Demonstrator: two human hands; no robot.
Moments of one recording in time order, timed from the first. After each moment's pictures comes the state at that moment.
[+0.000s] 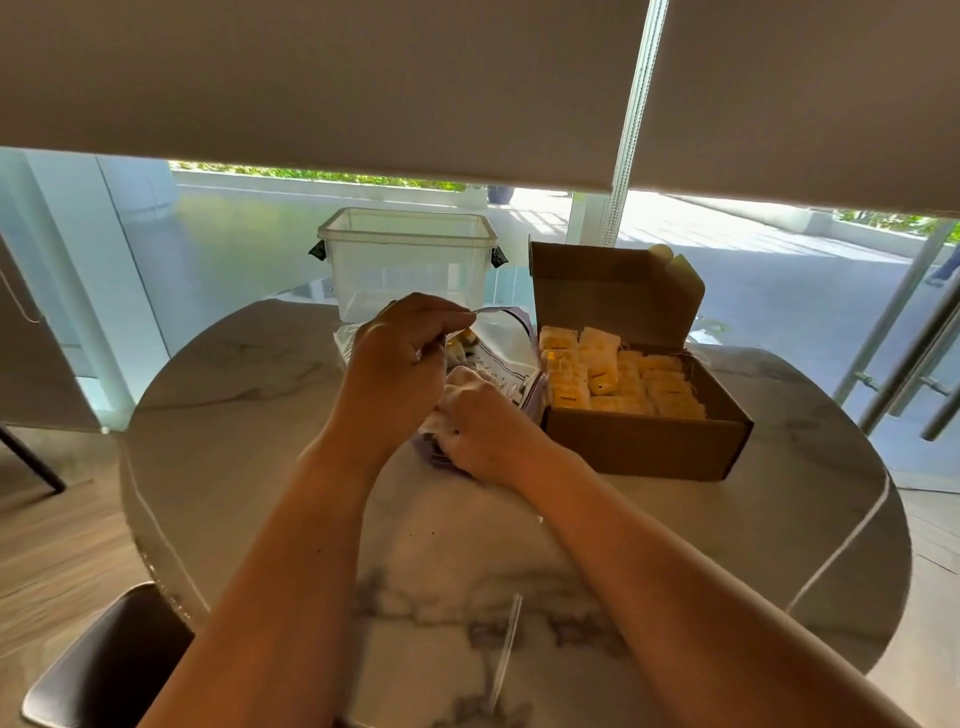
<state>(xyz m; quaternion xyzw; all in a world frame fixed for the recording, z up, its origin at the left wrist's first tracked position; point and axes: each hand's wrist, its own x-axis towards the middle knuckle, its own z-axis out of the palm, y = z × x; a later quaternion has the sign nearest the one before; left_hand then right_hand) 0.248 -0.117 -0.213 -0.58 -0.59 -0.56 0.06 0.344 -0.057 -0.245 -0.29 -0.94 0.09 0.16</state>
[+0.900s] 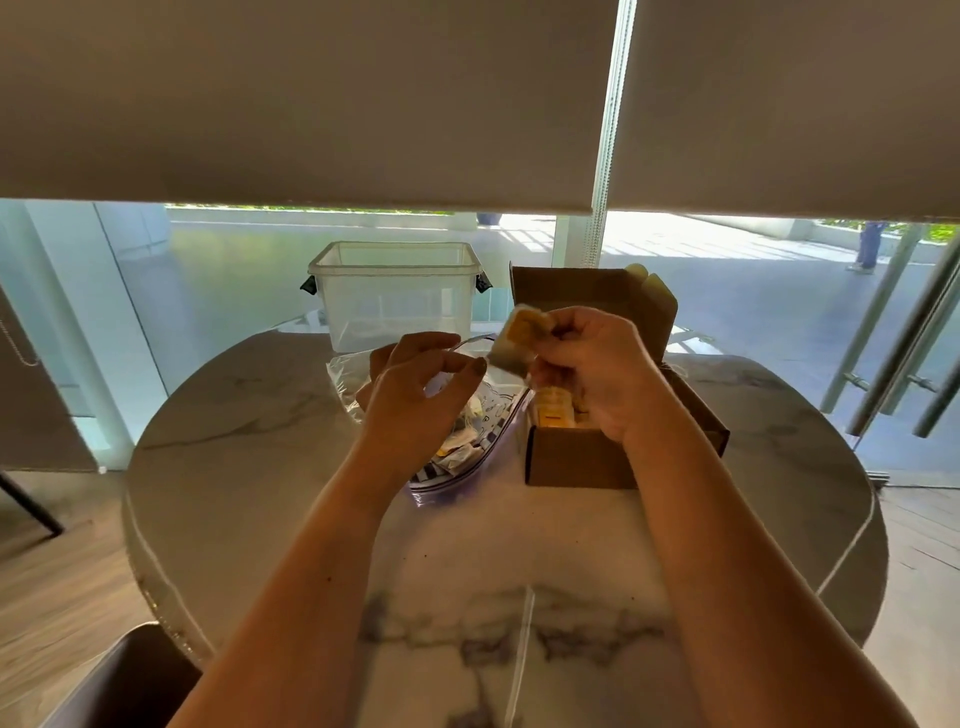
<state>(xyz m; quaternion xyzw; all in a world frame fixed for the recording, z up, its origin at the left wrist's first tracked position) 0.264 -0.107 -0.219 -0.55 -0.63 -0.55 -0.03 0.419 -0.038 -0.176 -0.32 -0.62 0.55 0.46</state>
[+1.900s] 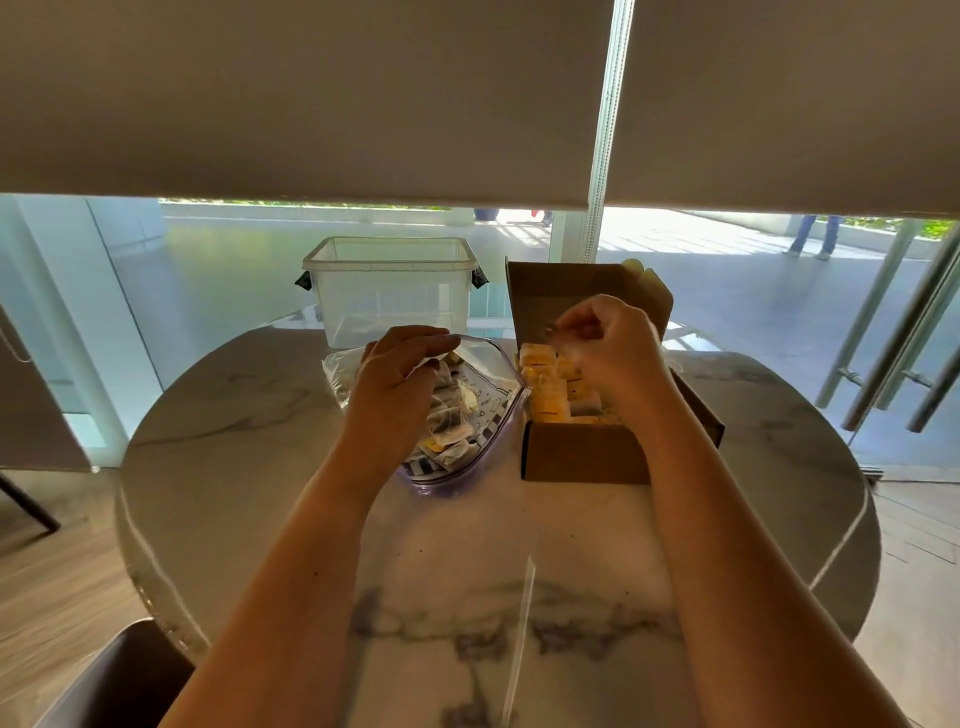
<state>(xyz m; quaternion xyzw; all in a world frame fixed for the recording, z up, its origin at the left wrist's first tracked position) 0.251 -0.104 -0.222 -0.54 -0.56 -0.62 -0.10 0.431 -0.022 -0.181 -0.42 -0.75 0.23 0.46</state>
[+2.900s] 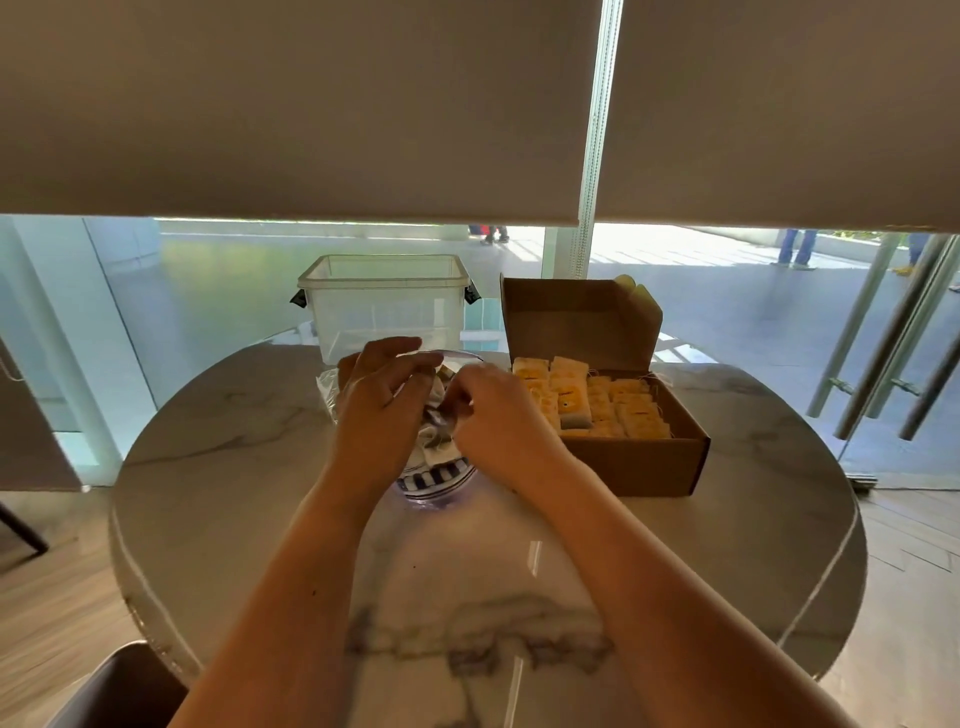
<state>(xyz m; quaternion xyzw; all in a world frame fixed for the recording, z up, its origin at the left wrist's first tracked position) 0.252 -0.106 -0.224 -0.54 -0.61 -0.58 -0.02 0.376 -0.074 -0.195 -0.33 -0.88 0.17 0.30</state>
